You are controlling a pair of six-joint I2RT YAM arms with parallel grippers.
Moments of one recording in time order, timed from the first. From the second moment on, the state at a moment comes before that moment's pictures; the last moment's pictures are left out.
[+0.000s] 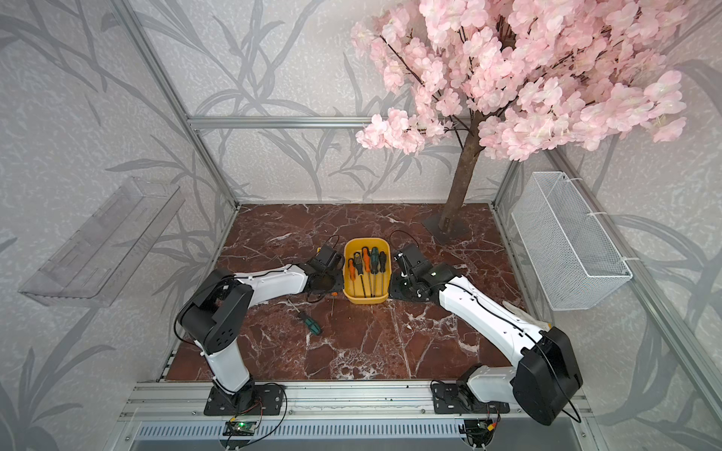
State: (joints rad) left arm -0.59 1.81 1.04 -0.33 -0.11 -0.70; right arm 0.62 1.31 1.02 -0.76 -0.05 0.73
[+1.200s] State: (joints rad) left arm -0.62 1.77 1.25 -0.63 -0.21 -0.63; right arm 0.62 1.30 1.01 -0.76 -0.05 0.74
